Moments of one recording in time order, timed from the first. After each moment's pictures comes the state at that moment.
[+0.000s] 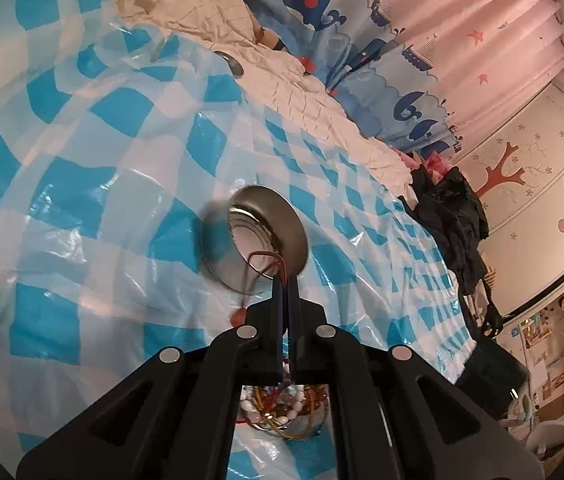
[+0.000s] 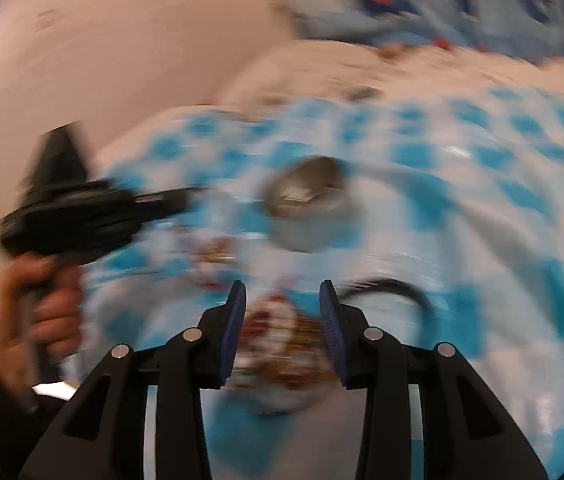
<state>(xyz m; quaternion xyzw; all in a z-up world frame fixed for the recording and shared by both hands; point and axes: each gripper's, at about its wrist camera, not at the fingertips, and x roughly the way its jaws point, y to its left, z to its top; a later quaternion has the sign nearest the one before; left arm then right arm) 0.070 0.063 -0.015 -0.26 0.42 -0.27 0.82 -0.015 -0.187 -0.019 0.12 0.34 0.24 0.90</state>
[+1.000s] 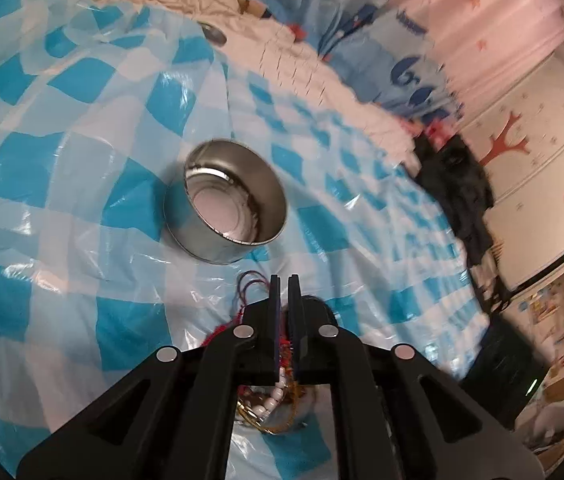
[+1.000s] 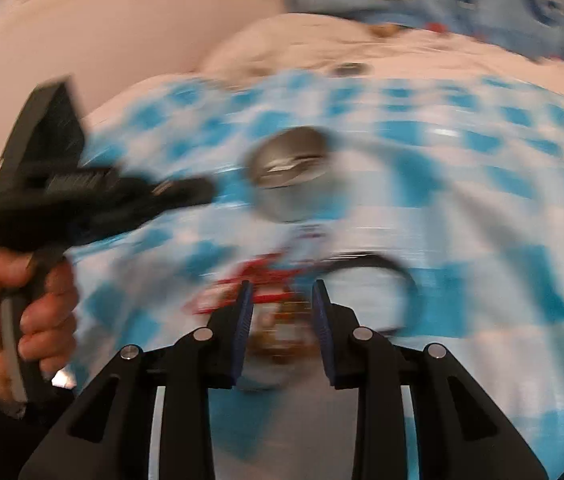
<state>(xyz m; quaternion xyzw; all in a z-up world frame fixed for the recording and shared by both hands) 0.072 0.005 -0.027 -0.21 0.47 -0.27 0.81 -0.006 -0.206 -0.027 0.11 0.42 0.16 0.89</state>
